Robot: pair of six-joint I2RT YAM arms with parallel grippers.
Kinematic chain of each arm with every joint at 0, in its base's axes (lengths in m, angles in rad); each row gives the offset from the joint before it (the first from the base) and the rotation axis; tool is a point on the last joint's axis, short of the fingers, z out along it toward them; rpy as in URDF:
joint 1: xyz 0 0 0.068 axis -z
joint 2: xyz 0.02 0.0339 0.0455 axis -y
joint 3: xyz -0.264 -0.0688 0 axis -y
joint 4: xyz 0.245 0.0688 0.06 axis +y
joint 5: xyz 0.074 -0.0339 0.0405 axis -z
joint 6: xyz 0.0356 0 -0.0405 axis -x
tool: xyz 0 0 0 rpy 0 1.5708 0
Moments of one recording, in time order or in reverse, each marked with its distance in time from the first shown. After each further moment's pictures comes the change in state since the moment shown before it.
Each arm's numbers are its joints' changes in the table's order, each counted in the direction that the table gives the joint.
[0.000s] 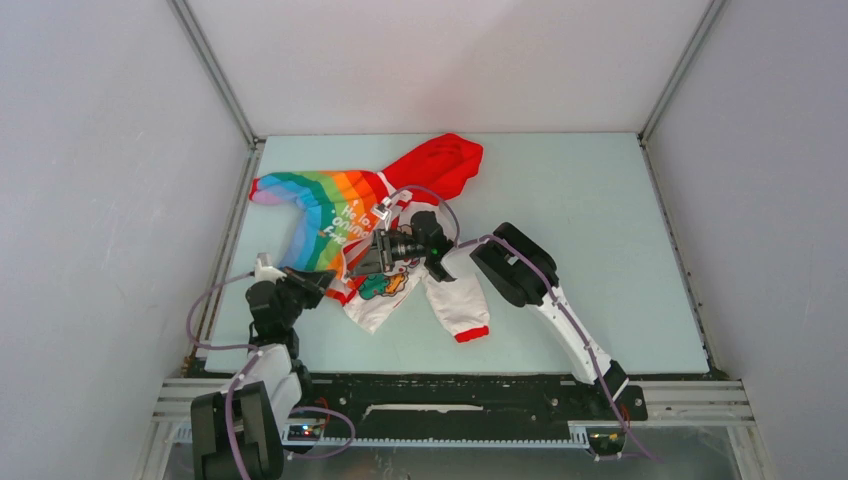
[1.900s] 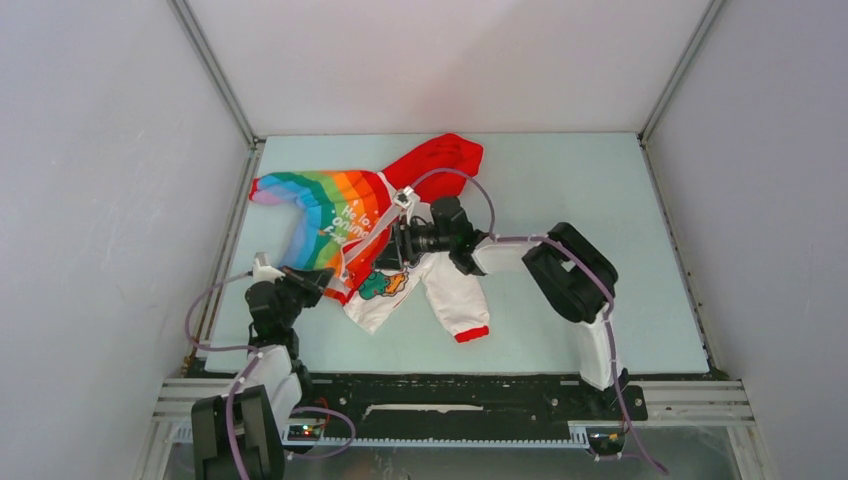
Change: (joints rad) left arm 0.000 0.019 -0.001 -0.008 -0.016 0.006; right arm 0.036 0.491 -0.333 0.387 0.202 0.384
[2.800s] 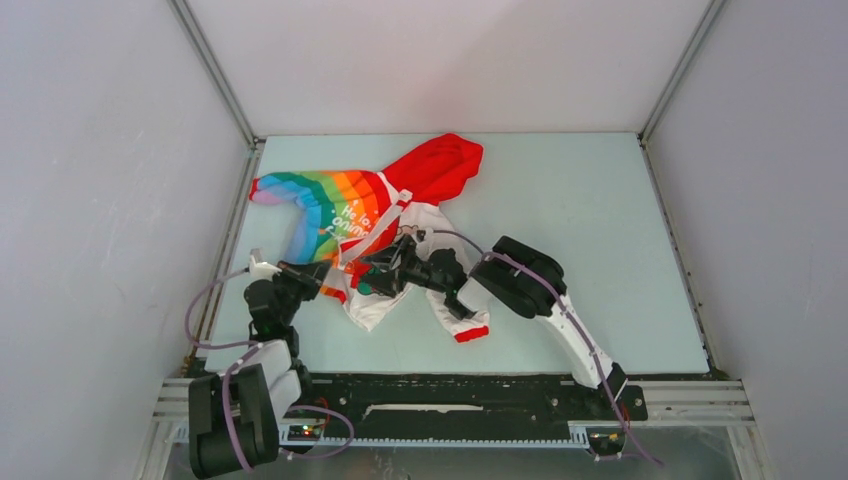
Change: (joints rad) left arm -0.003 -0.108 0.000 -0.201 -0.010 0.061; right arm -0.126 -0.395 -0.068 -0.745 0.406 -1.224
